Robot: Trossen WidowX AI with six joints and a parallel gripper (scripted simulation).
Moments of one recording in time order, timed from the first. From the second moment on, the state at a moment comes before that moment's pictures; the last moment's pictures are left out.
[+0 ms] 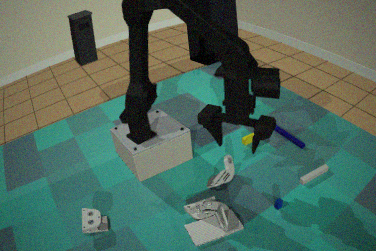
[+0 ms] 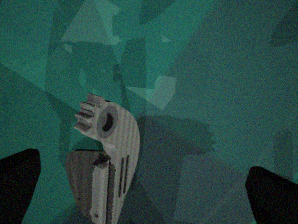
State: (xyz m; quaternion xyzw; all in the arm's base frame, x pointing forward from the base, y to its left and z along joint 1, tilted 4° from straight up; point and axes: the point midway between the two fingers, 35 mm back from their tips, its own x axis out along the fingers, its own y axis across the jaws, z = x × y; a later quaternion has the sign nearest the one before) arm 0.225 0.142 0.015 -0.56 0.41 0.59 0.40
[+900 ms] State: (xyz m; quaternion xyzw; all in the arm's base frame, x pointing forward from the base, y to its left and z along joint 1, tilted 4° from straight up) arm 0.170 0.120 0.014 -0.56 0.42 0.59 0.40
